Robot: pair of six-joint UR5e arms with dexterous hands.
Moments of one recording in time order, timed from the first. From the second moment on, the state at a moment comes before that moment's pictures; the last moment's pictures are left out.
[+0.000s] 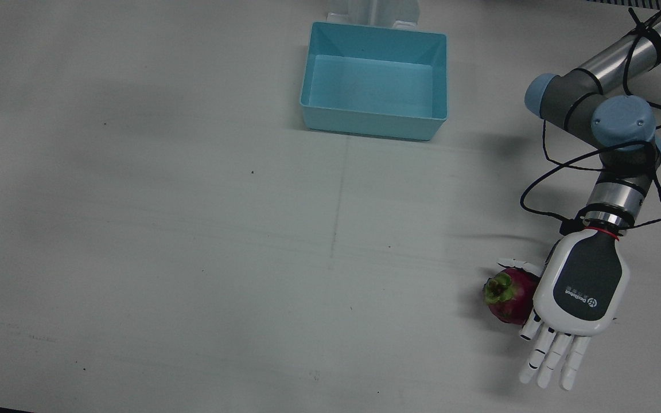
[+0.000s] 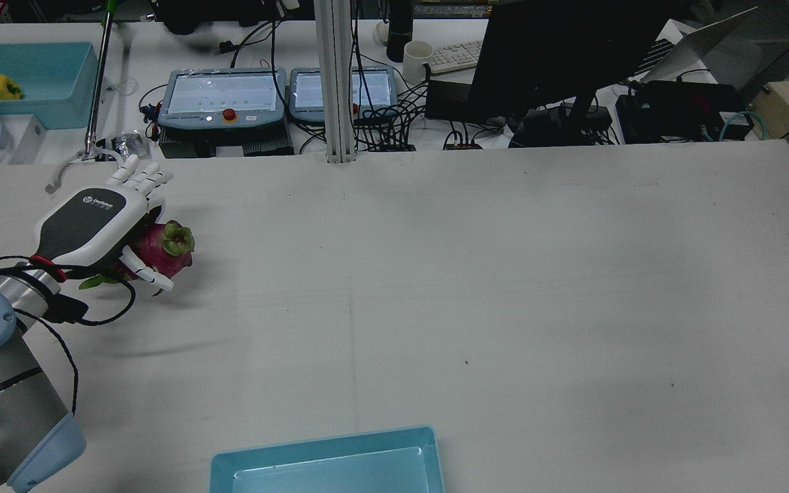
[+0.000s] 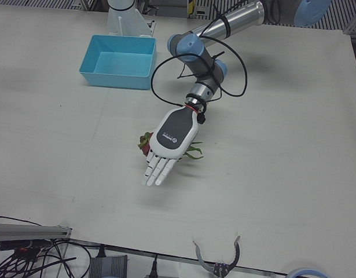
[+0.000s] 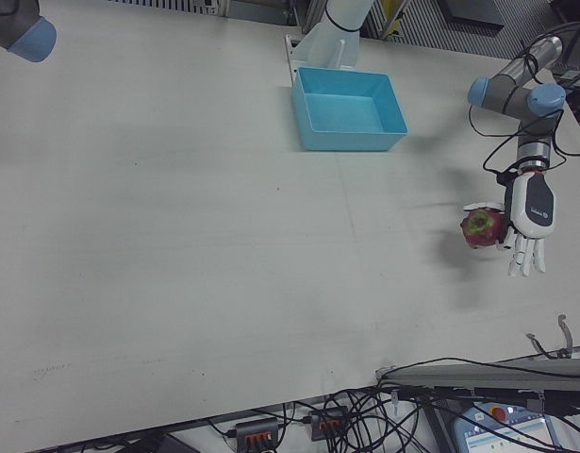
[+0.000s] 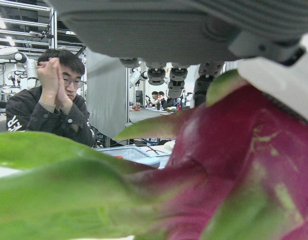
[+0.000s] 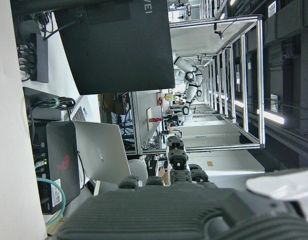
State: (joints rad) left arm -0.75 -1.94 -1.77 0.34 1.14 1.72; right arm 1.51 -1.58 1.57 -3.30 -1.47 0.12
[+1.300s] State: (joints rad) left arm -0.50 -1.93 -2.18 0.40 1.66 1.38; right arm 1.51 -1.58 1.57 -3.30 -1.47 0.12
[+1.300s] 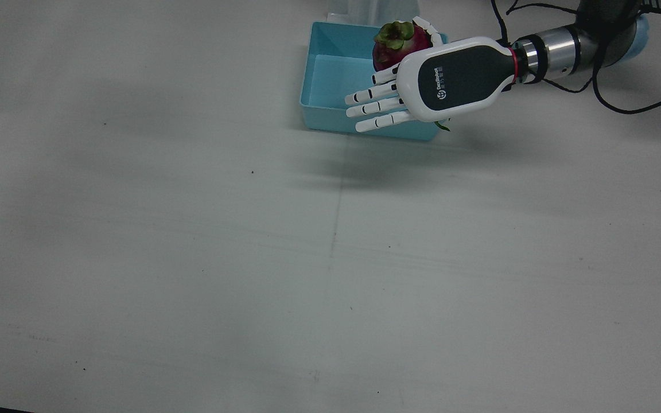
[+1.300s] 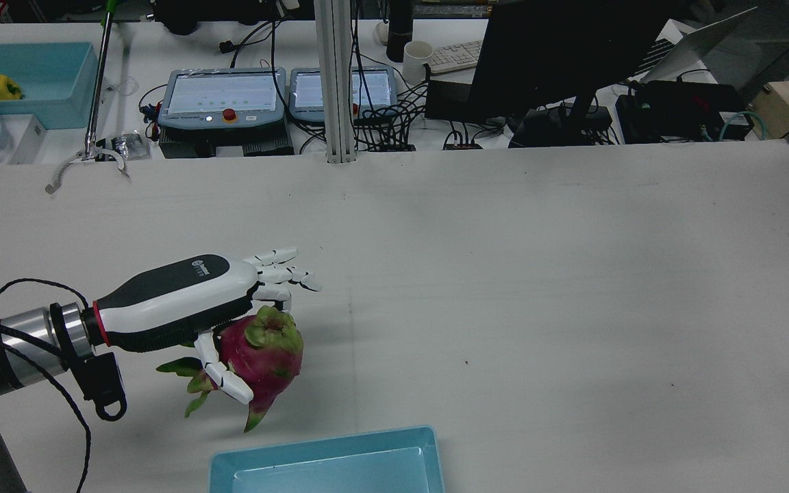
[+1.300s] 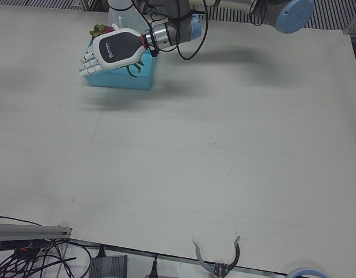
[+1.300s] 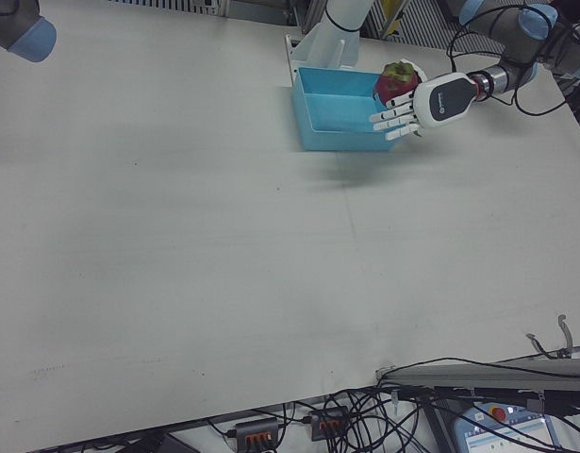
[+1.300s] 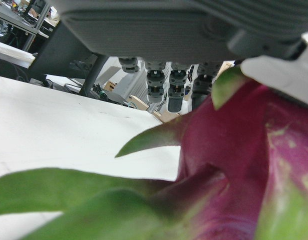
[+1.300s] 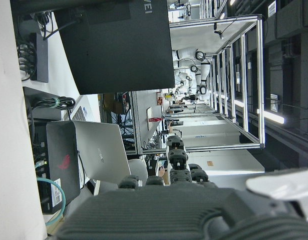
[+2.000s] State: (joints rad) left arm -0.25 -2.09 -2.13 0.45 1.51 1.38; right arm 1.51 -1.58 1.57 -3.30 -1.47 0.12
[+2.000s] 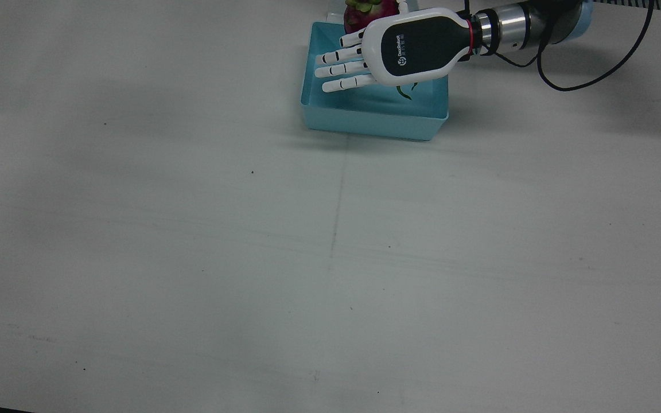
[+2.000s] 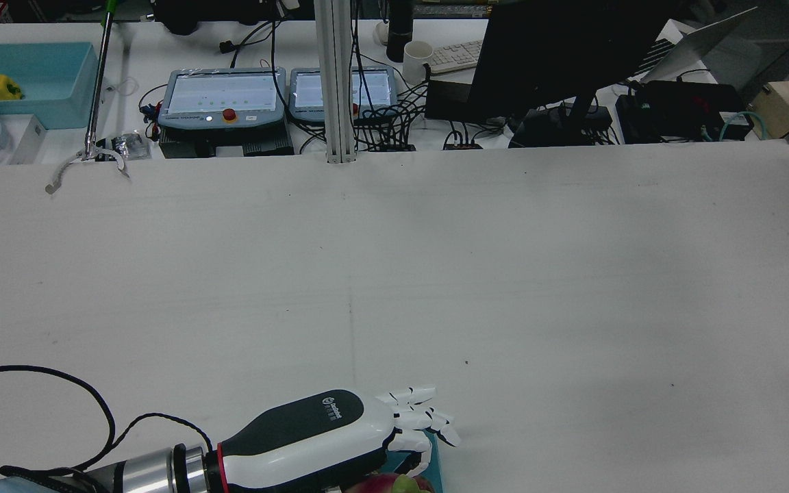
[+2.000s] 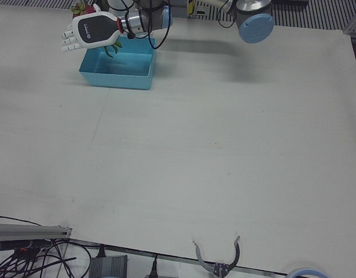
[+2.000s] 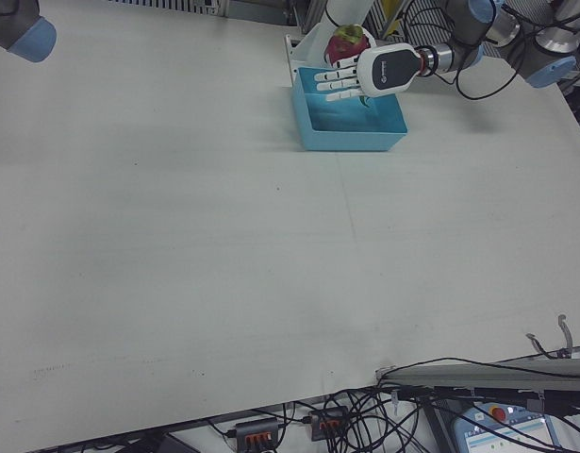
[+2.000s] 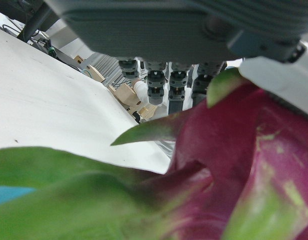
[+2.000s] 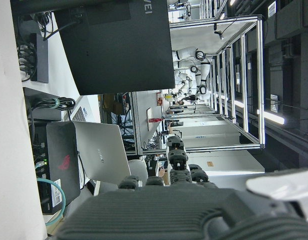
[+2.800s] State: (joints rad) left arm -0.23 -2.09 -2.12 0.42 1.51 1.38; right arm 1.51 -1.58 1.57 -3.30 -1.47 0.12
